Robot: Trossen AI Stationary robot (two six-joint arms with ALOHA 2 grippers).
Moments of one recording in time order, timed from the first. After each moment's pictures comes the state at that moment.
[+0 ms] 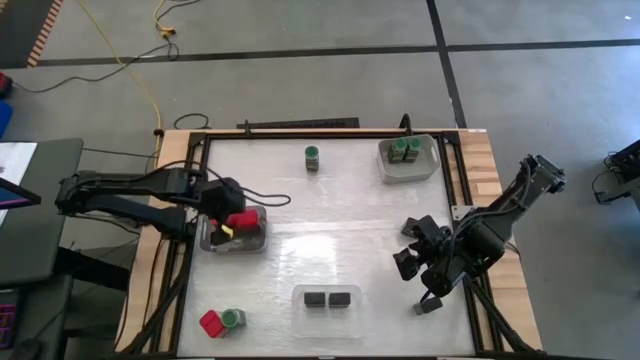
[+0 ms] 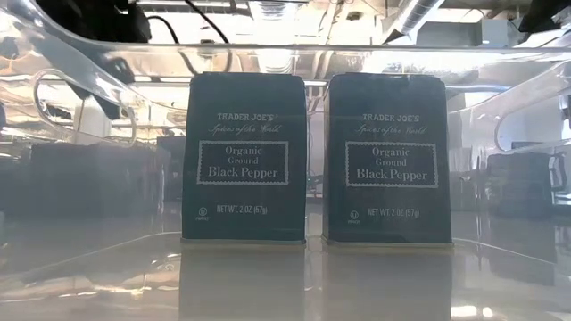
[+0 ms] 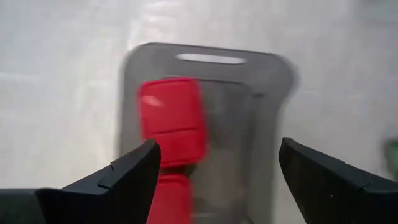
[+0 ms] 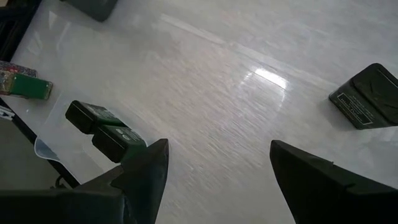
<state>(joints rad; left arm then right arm) 0.03 0.95 0.88 -1.04 0.03 -0.09 0.72 1.33 1.29 -1.21 0.52 1.69</state>
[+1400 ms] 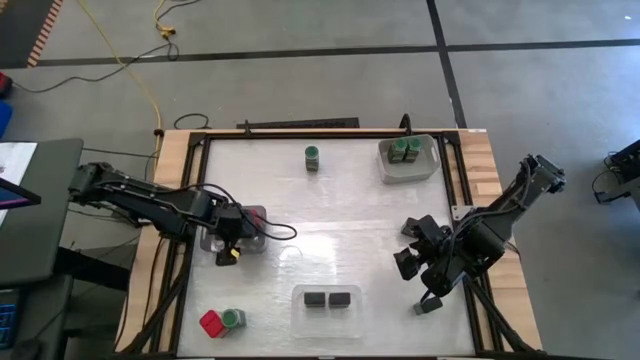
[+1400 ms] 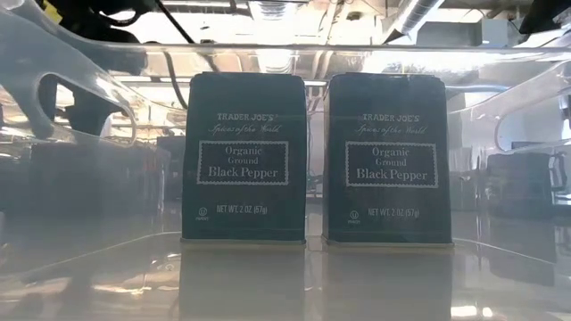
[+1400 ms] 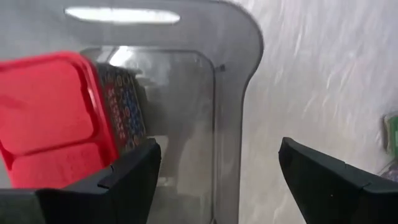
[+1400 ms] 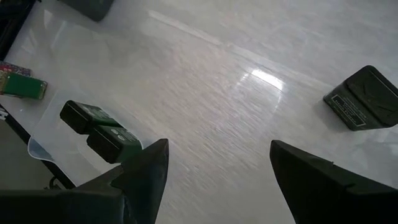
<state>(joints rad) -0.17 1.13 0.79 -0.91 0.05 -0.23 0.72 1.33 1.29 -1.23 0.52 1.69</state>
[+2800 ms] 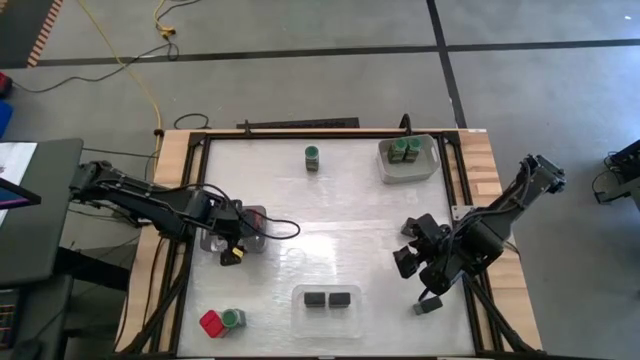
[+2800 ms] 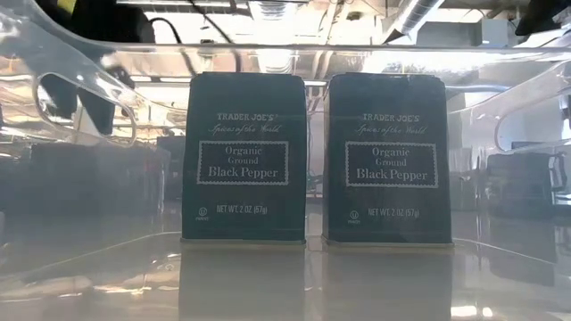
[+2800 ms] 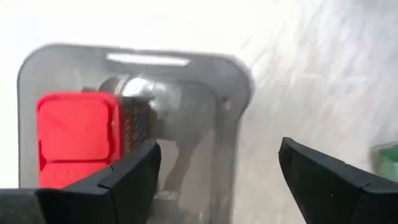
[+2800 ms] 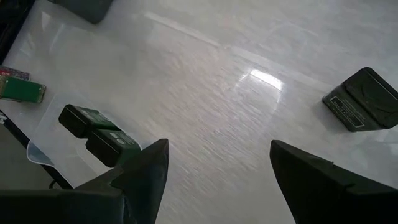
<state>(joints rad) -0.23 1.13 0.87 -0.93 -0.05 -0.32 0.70 1.33 1.29 -1.23 0.52 1.69</state>
